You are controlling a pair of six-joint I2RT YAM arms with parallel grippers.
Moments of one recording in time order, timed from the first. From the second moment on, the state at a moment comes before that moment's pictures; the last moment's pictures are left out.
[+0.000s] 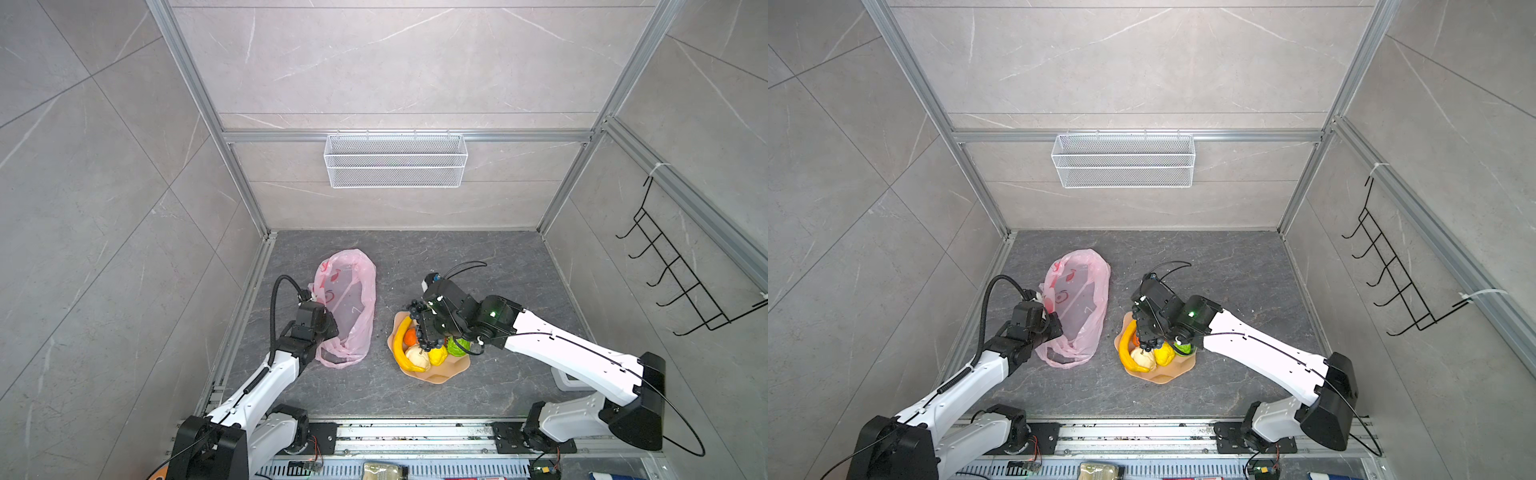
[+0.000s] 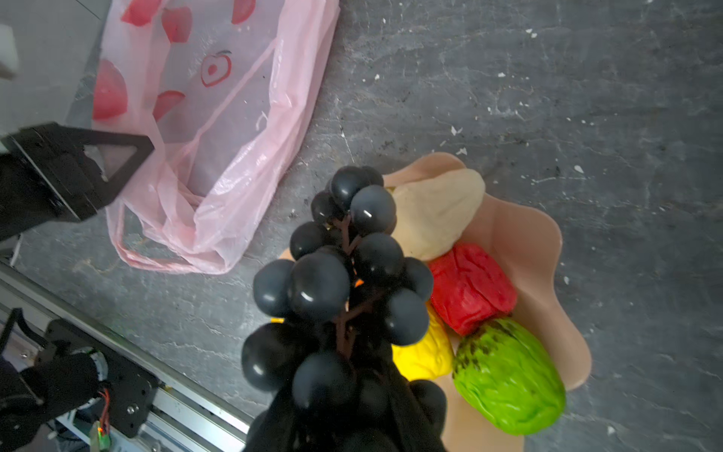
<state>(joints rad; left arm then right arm) -0.27 1.05 0.50 -0.25 -0.12 -0.53 0.95 1.37 1.26 -0.87 0.18 0.59</state>
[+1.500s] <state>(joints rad) -0.27 1.09 0.50 -0.23 -0.12 -0.53 0.97 1.32 0.97 -0.77 0.18 0.48</state>
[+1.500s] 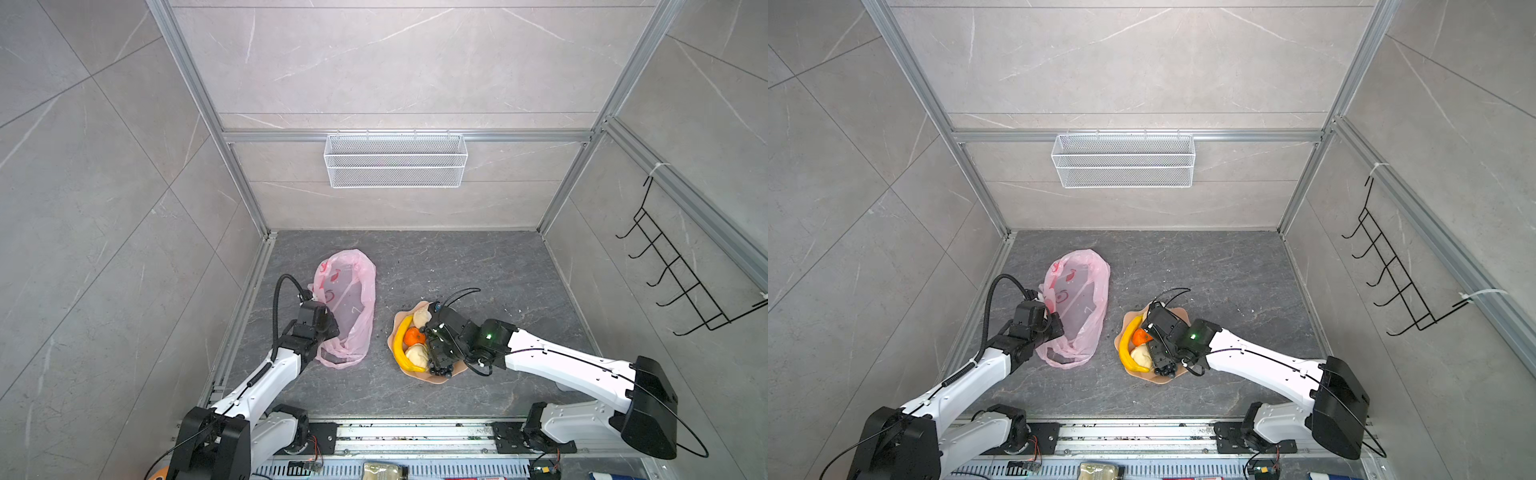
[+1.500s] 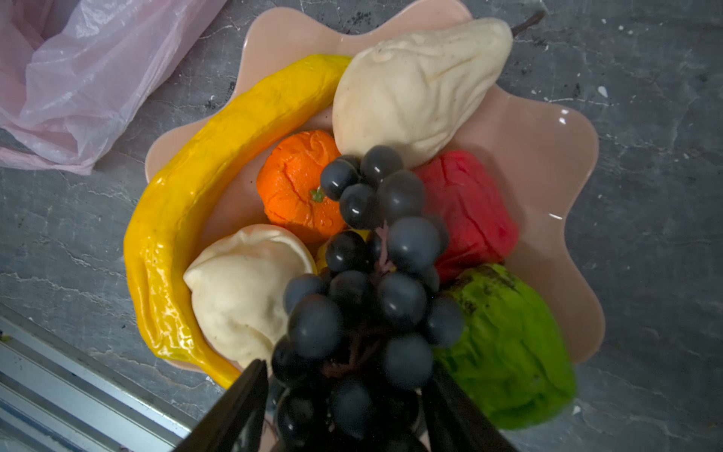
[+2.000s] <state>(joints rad) -0.27 1.24 0.56 -0.25 -0.12 -0.50 0.97 1.22 0.98 -0.81 0.33 0.52</state>
